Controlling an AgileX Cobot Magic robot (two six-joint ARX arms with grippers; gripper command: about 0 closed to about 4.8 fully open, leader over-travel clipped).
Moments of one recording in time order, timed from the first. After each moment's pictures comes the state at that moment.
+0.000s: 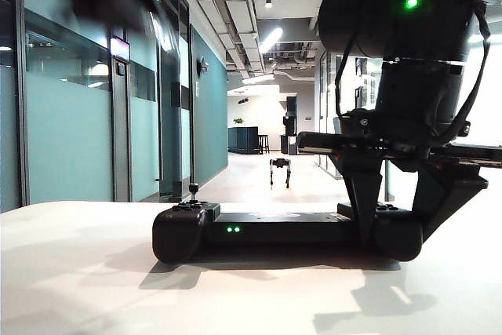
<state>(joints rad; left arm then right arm) -0.50 1.17 0.98 -0.39 0.31 0.02 0.61 1.59 0.94 -0.64 0.11 0.59</state>
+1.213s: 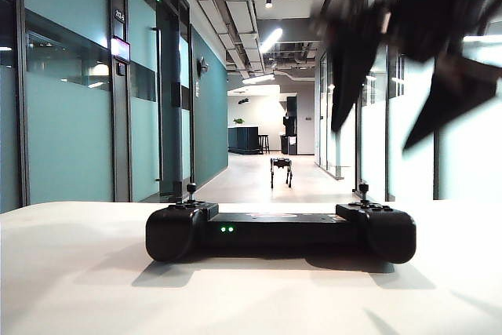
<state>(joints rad) -0.50 0.71 1.05 -0.54 0.02 -0.06 0.61 1.29 0.94 -0.66 0.05 0.49</state>
